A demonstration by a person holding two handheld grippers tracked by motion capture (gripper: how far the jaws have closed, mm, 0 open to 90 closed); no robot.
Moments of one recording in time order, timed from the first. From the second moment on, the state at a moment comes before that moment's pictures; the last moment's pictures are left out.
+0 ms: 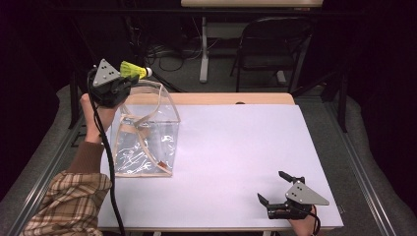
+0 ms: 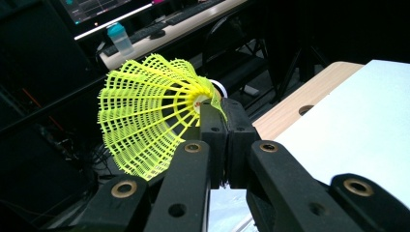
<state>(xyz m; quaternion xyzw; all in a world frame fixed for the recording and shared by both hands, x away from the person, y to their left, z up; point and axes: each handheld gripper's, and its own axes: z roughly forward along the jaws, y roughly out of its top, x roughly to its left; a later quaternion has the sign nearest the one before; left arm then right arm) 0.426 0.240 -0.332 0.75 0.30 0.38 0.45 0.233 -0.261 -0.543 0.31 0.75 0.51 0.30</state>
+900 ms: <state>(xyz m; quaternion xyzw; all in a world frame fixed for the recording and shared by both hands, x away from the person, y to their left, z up) 0.431 0.245 -0.342 0.76 0.31 0.37 0.44 0.233 -0.261 -0.543 0.31 0.75 0.51 0.30</state>
